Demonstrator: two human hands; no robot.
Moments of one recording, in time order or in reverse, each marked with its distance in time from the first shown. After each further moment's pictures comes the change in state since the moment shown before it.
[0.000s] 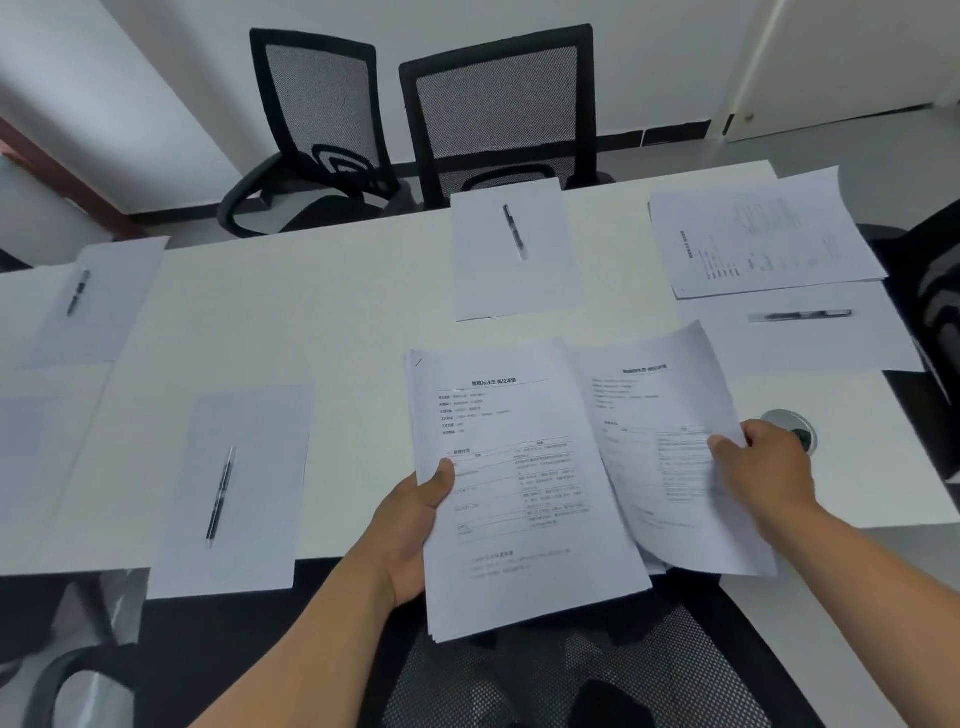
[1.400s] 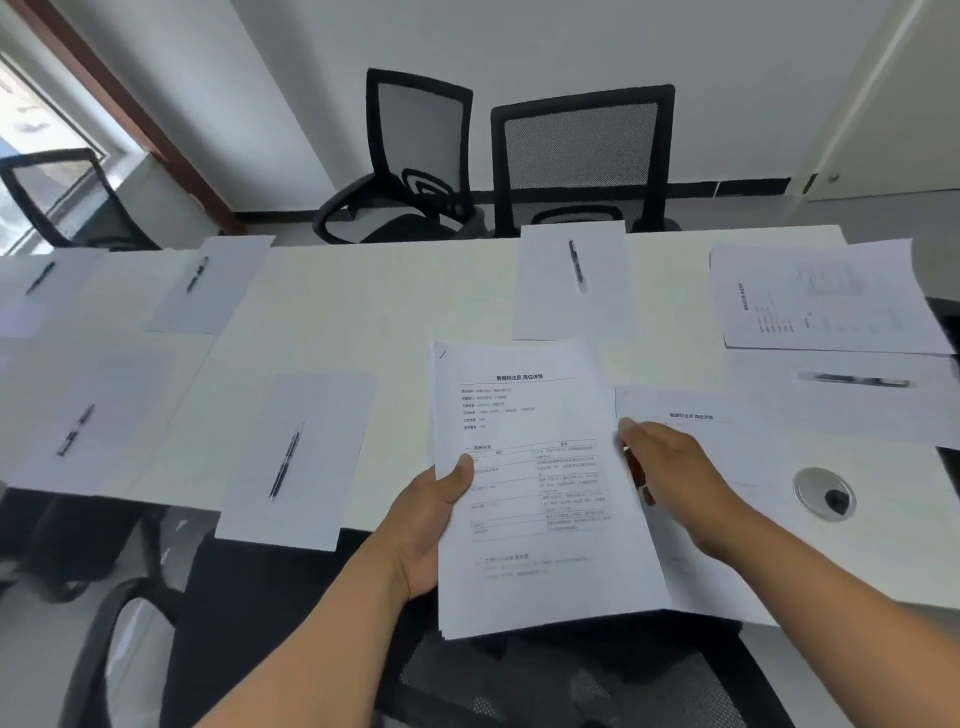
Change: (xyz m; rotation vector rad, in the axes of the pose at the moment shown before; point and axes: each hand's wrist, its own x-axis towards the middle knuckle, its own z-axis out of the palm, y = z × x) left_hand -0.044 0.006 0.003 -0.052 0.024 0.115; right_hand -0.084 -0.116 0.017 0.190 -0.602 -0.180
